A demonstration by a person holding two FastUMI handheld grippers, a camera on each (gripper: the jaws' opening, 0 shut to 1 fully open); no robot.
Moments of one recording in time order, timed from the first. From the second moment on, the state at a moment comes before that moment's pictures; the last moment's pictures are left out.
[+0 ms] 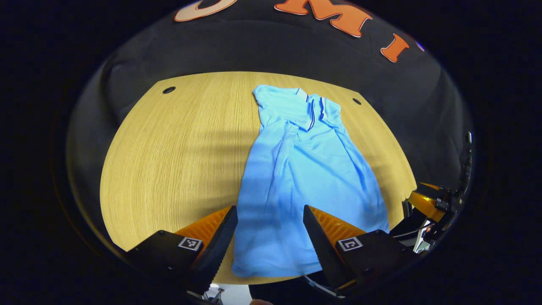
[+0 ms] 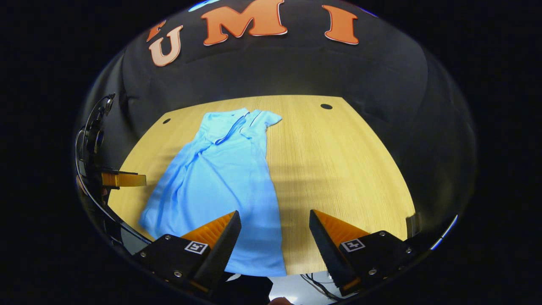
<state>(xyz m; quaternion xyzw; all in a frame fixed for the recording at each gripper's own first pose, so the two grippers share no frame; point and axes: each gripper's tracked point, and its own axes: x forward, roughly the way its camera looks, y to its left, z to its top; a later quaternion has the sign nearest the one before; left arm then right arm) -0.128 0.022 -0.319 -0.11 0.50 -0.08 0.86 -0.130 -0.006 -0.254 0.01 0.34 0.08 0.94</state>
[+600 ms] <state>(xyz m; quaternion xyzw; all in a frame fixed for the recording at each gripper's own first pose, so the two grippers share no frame) -0.222 0.024 -0.382 -0.08 0.54 -0.06 0.84 -0.183 0.009 -0.326 -0.02 0.39 0.11 0.91</state>
